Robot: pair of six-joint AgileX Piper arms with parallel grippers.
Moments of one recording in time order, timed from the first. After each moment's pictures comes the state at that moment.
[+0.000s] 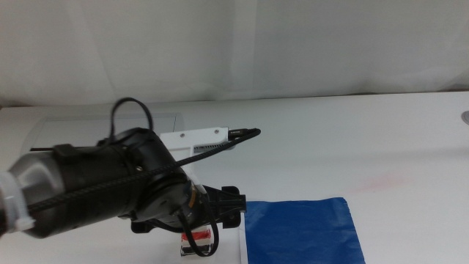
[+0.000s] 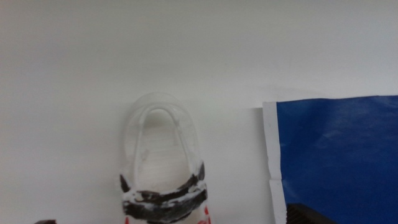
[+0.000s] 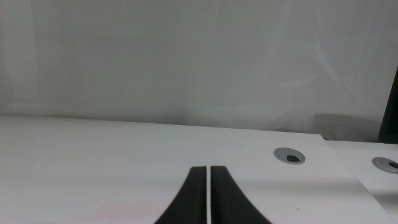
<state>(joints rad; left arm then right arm) -0.75 1.62 -0.95 0.33 0.70 -0.99 0.06 0.00 0.00 0.05 0.14 -0.17</state>
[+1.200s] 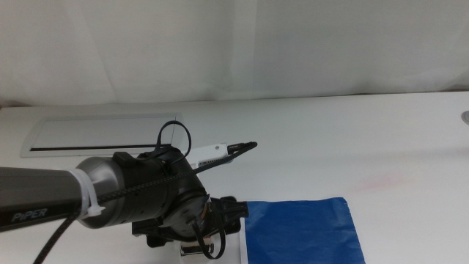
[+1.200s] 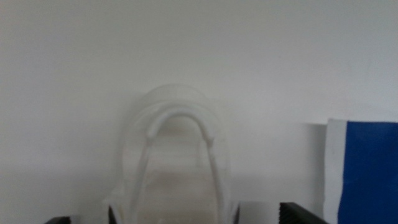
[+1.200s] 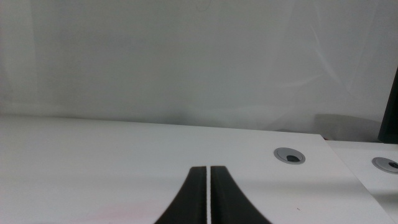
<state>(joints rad) -0.73 1.79 -0.95 0.38 0.60 -1.17 0.06 0.00 0.00 0.05 0.14 -0.17</state>
